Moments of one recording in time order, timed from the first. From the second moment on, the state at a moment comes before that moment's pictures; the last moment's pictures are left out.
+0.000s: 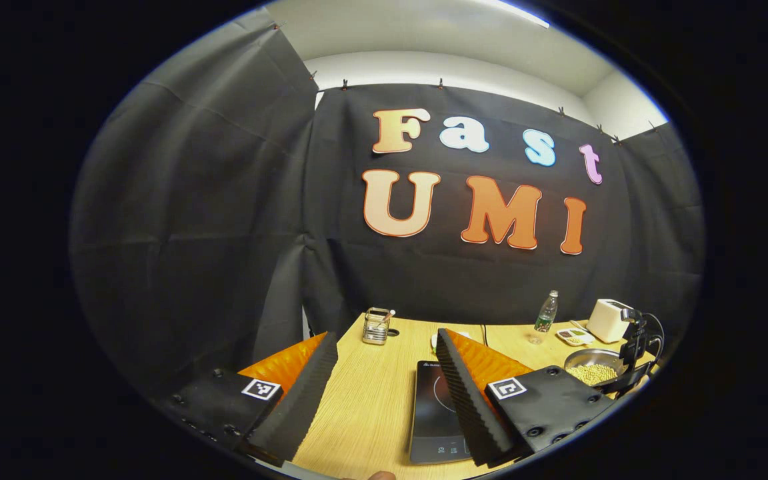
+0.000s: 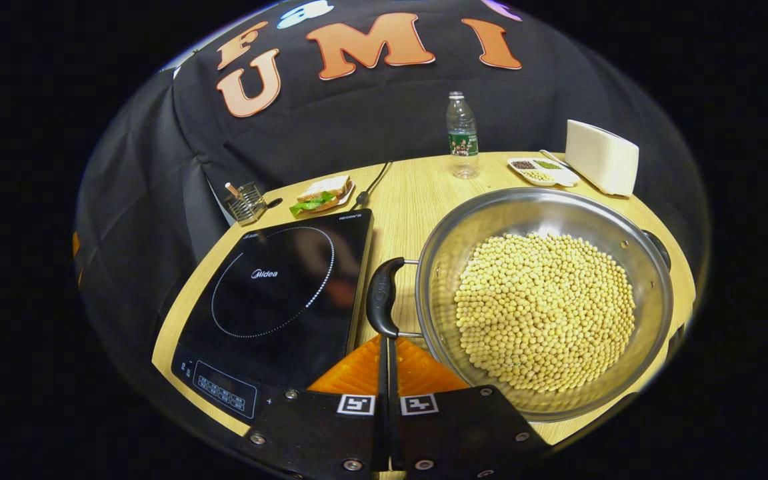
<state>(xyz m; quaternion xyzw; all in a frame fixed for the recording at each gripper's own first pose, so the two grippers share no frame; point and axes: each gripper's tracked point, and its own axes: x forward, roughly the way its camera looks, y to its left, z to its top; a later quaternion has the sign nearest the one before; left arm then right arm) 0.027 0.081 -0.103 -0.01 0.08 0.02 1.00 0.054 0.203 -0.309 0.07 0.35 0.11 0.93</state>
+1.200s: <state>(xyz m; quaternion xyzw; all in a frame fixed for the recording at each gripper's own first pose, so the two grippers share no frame) 0.038 -0.057 -0.094 -0.03 0.07 -0.10 0.99 0.041 0.166 -0.229 0.10 0.26 0.13 0.95</state>
